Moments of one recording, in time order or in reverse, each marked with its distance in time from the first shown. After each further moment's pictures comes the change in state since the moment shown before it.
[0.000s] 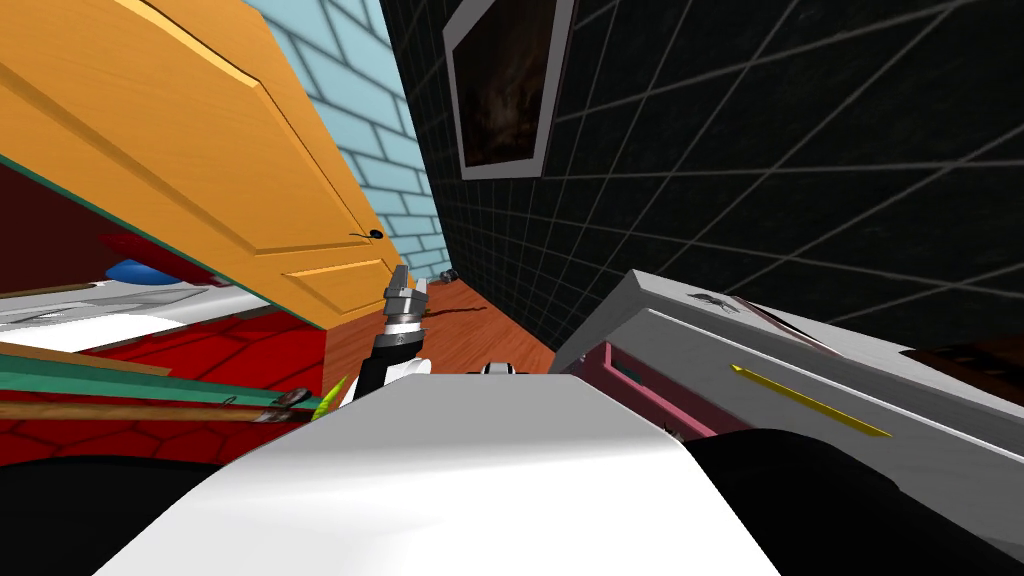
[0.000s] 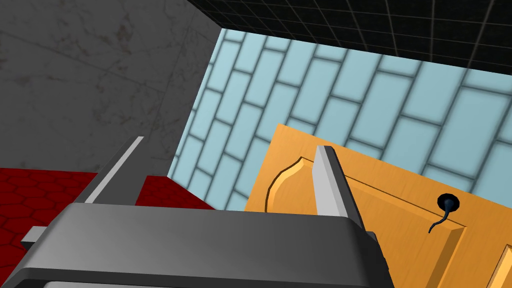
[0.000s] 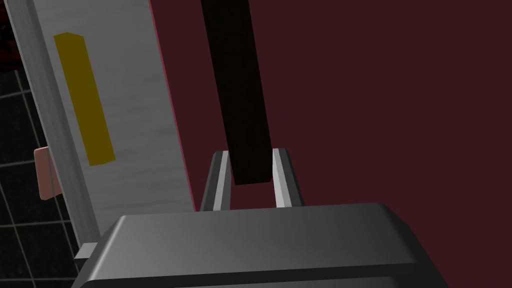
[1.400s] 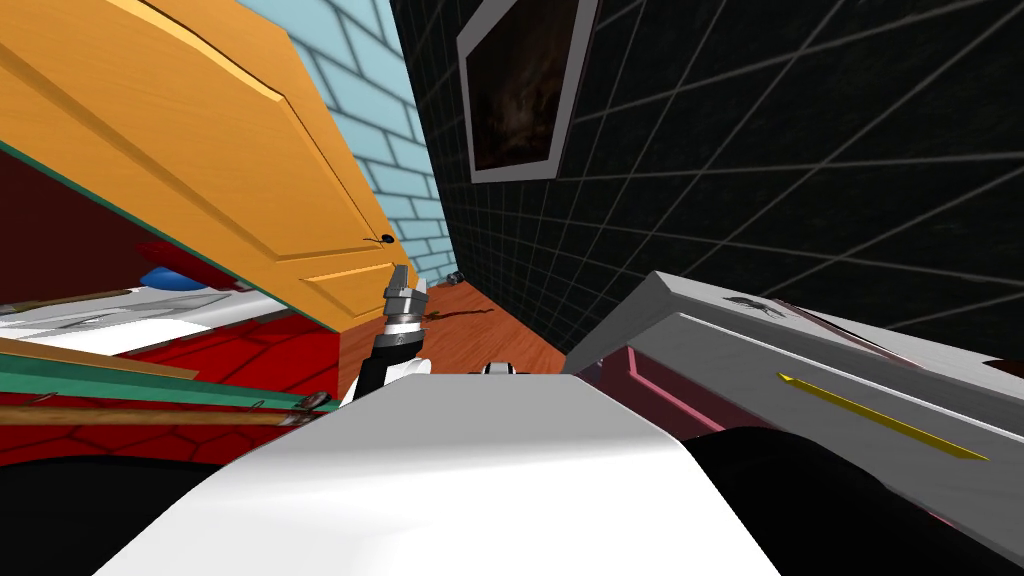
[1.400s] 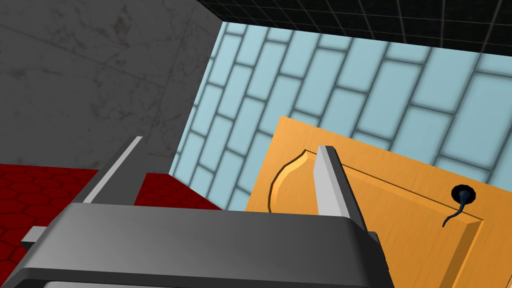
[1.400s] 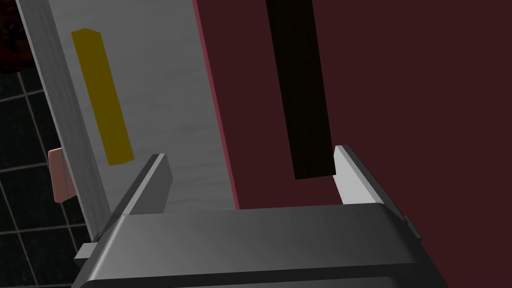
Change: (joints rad) left arm 0.000 0.000 0.000 0.000 0.000 0.000 0.000; right arm 0.103 -0.208 -0.060 -0.072 -0.076 -0.158 -0.082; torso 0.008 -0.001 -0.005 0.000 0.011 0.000
